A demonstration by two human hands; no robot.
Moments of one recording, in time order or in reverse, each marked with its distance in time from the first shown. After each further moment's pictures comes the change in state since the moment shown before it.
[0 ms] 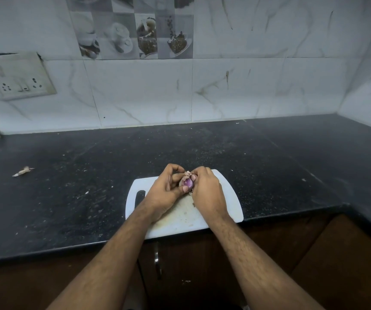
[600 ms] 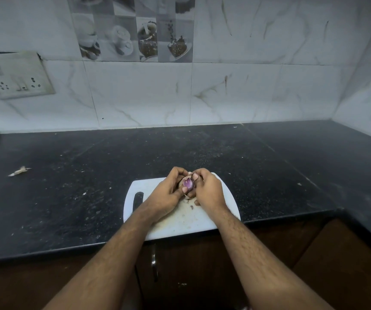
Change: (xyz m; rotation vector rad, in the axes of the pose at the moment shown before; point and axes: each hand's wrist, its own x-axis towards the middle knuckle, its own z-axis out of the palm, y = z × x) left_hand 0.007 -0.001 0.000 0.272 -0.048 0.057; right_hand 0.014 0.010 0.000 0.372 -0.078 0.249
